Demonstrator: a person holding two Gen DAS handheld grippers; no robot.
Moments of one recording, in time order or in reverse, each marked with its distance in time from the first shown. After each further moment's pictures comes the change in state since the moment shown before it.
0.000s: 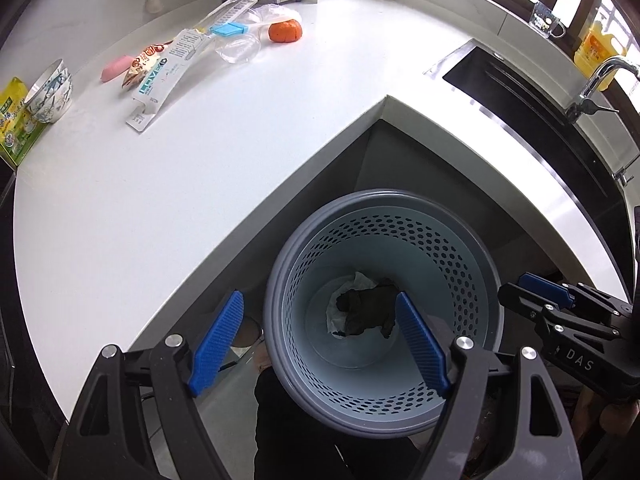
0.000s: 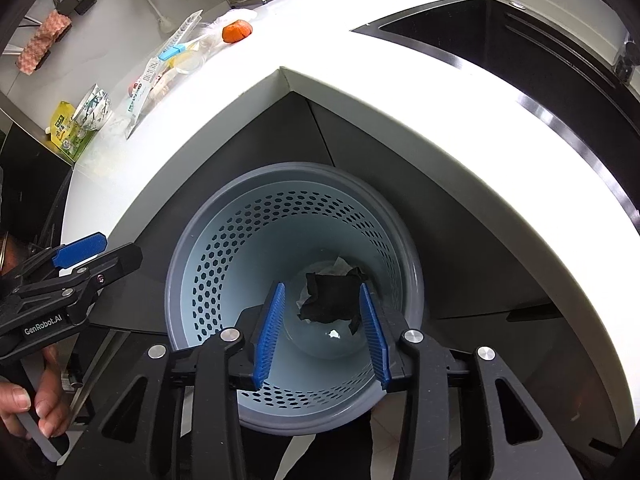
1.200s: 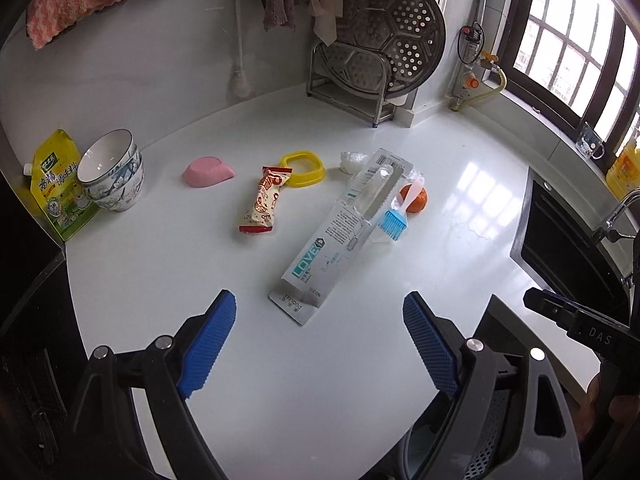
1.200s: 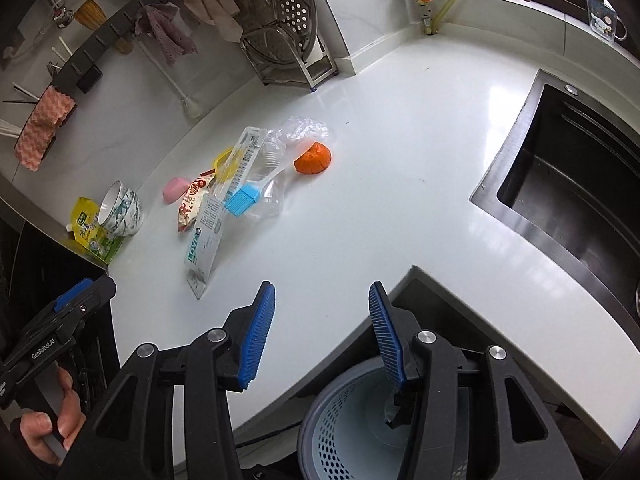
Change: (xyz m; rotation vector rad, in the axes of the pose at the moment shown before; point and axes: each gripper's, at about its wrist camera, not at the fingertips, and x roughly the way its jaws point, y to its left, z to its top) left arm -0.062 0.174 0.156 -0.097 -0.232 0.045; right arm -0.002 0.114 0.184 0.100 -0.160 0.069
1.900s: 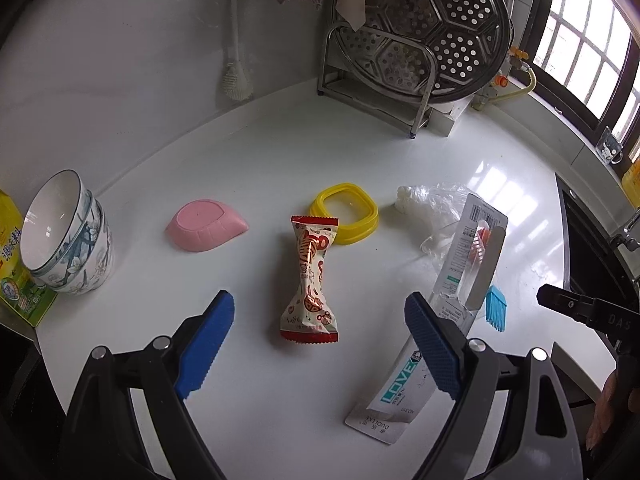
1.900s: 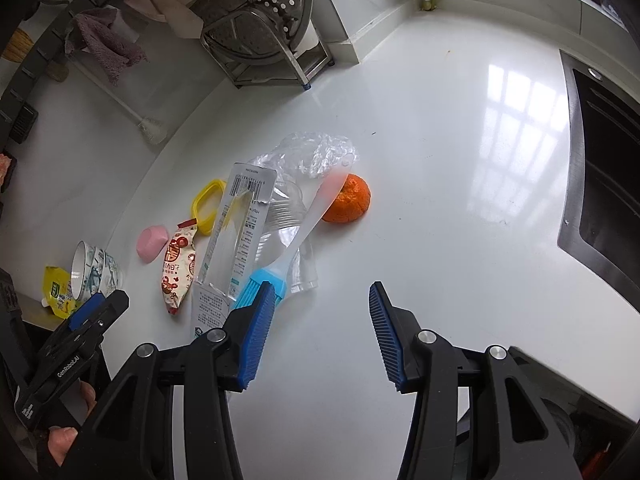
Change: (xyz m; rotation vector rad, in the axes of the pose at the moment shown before) left arm 0.116 0.071 0.089 0.067 0.043 -0.069; right arm 0.101 0.045 0.076 0.145 0.044 -0.065
